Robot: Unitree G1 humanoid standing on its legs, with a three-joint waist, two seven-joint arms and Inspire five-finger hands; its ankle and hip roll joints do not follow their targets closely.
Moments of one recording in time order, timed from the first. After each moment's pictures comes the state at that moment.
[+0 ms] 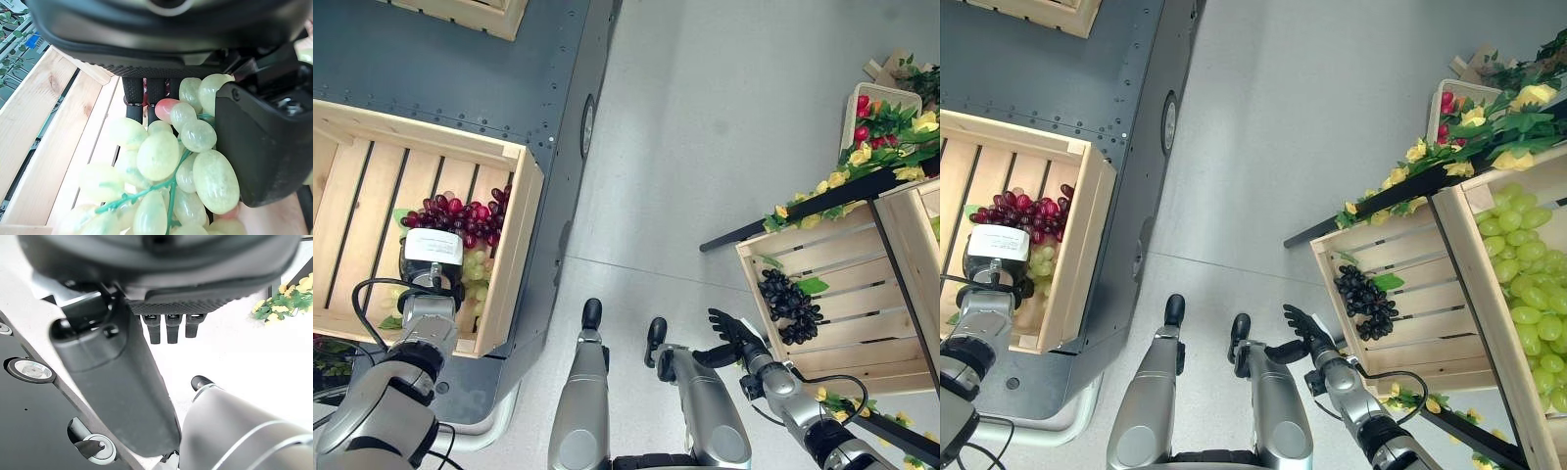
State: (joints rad) left arm -0.56 0.85 -0.57 0.96 0.94 0.34 0.20; right arm -0.20 -0.38 0.49 0.75 0.25 -0.11 -0.06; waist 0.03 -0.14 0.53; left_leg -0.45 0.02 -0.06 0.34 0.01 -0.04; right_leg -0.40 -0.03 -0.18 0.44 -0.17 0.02
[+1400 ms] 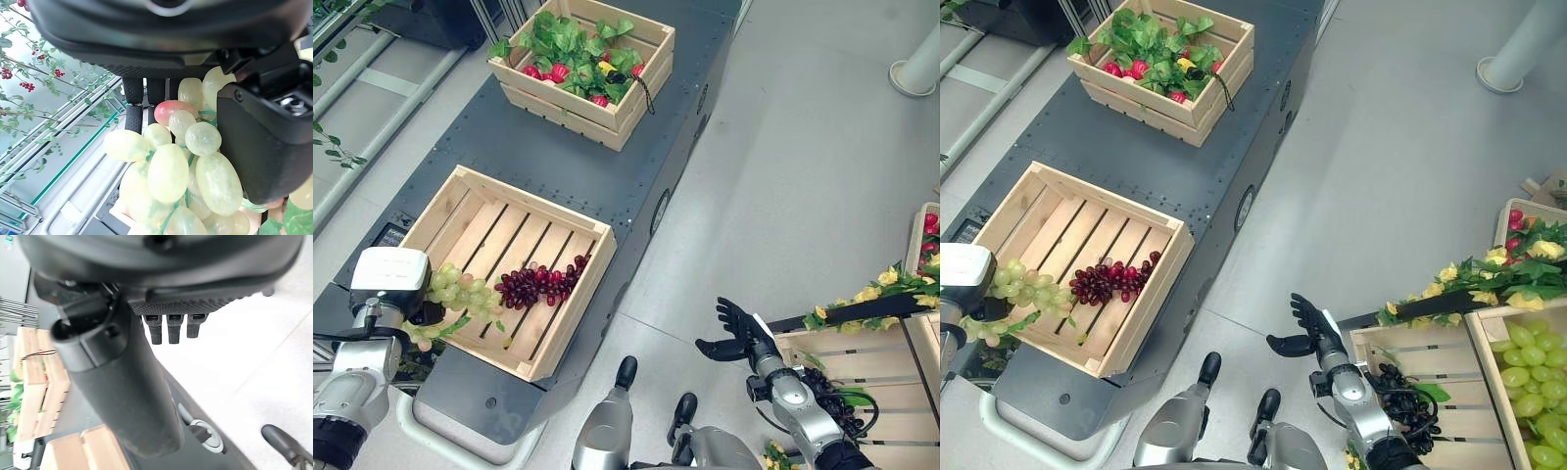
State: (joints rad) left arm 0.01 1.08 -0.14 0.31 0.85 0.22 0.18; right arm -0.03 -0.39 0.36 0.46 0.32 -0.14 -0.09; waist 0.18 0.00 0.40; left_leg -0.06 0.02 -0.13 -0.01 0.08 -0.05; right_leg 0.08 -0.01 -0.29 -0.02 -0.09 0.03
